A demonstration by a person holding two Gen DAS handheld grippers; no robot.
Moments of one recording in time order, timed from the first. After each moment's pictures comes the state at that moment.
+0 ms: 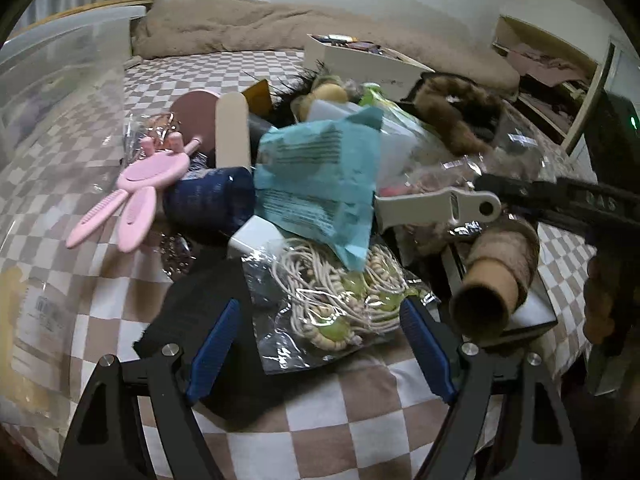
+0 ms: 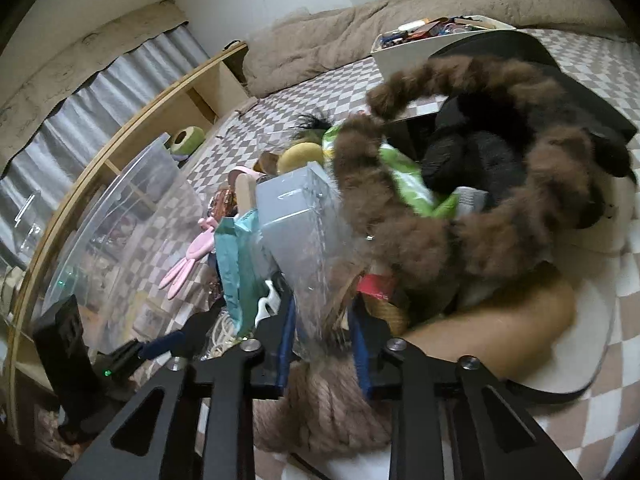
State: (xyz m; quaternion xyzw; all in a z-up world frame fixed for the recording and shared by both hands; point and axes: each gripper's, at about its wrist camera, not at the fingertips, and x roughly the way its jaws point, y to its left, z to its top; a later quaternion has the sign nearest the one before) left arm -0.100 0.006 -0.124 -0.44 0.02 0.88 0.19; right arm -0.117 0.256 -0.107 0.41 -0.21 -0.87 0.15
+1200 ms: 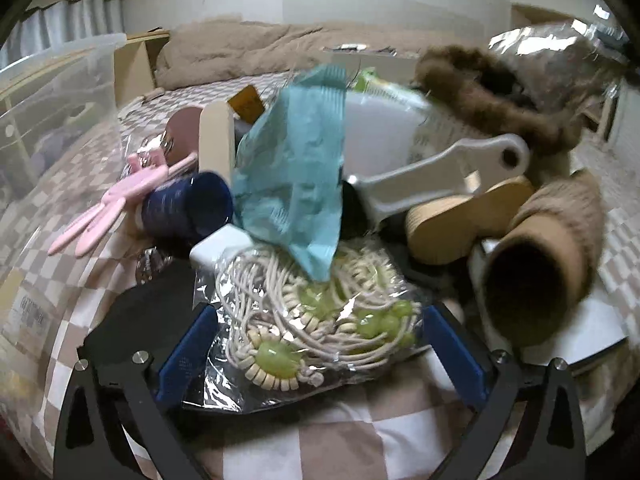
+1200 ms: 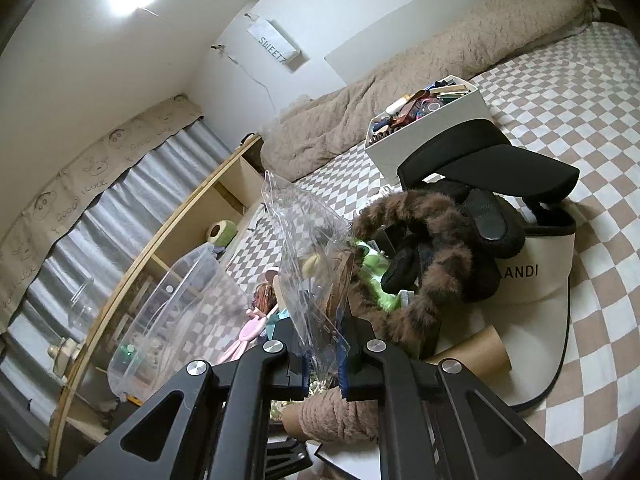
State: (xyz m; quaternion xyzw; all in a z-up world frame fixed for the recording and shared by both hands) left arm -0.102 0.059 -0.163 -0.38 0.07 0.91 0.11; right arm -0.073 0.341 -0.044 0.28 -0.31 -0.89 0.15
